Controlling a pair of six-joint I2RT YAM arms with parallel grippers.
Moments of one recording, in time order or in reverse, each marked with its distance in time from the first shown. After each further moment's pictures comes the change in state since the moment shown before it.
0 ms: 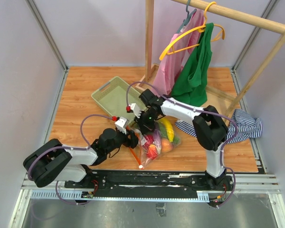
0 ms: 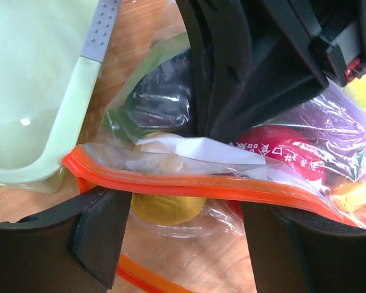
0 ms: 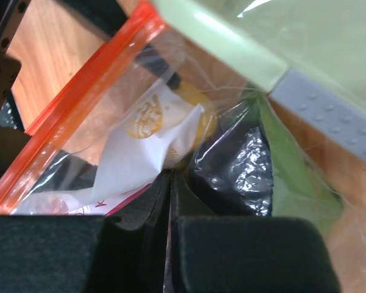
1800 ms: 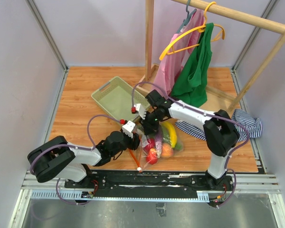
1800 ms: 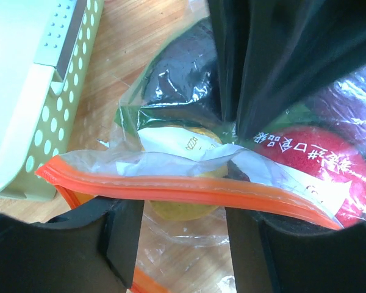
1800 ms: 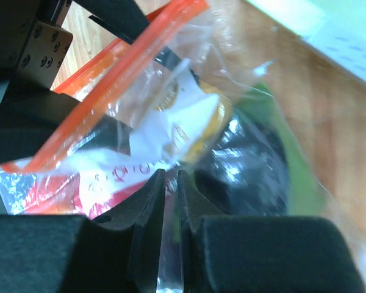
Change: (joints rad) left arm -0.133 0.057 0.044 -0.032 -0.169 0.142; right arm -0.007 -0.126 -0.146 0.045 -0.036 -0.048
